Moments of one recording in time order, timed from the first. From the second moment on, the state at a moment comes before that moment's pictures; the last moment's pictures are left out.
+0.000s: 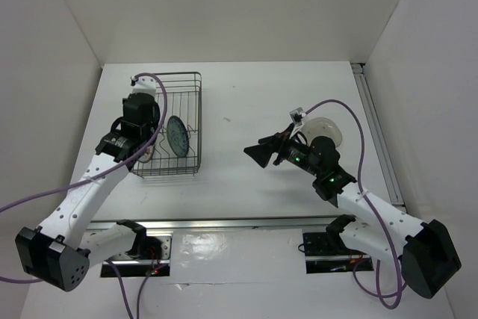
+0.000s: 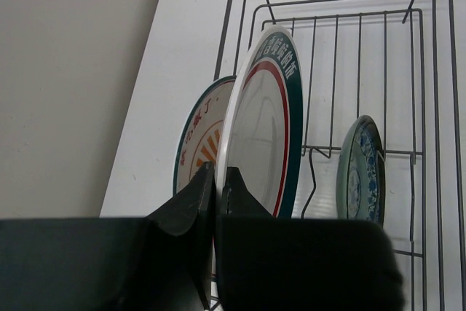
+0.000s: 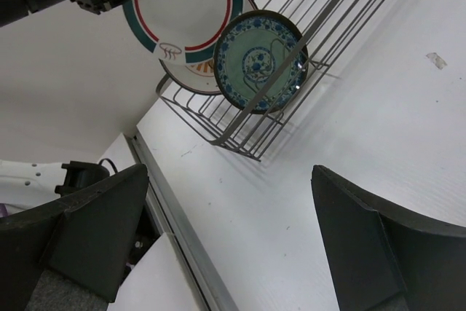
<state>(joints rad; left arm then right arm) -0.32 1.07 1.02 -0.41 -0.64 0.02 0.58 0.94 0.45 0.48 -0.36 0.62</state>
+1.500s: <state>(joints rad) -0.32 1.22 0.98 -0.38 -0.58 -0.02 0.56 0.86 0.45 0.35 -0.32 0.57</state>
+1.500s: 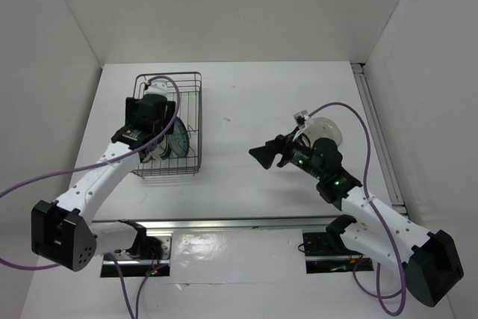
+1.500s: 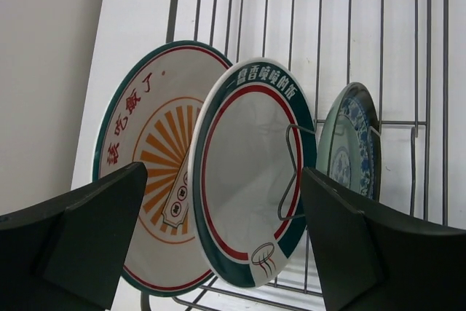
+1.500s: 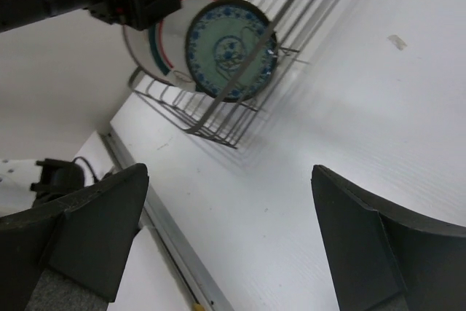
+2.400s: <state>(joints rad) -0.33 1.03 1.01 -0.30 0.32 -0.23 -0.04 1.09 0.41 -0.10 0.19 0.90</state>
